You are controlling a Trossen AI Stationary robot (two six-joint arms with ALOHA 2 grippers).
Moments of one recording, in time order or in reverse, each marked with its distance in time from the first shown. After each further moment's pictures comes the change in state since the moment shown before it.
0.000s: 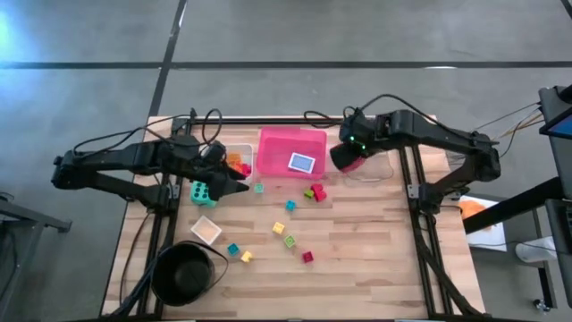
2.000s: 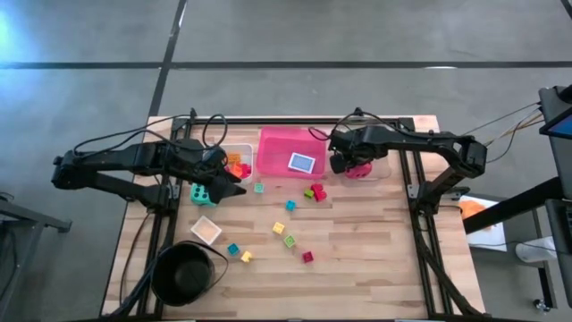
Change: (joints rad) left arm 0.000 0.000 -0.006 -0.106 -0.024 -0.004; right arm -0.171 0.115 -0.484 0.328 0.017 0.019
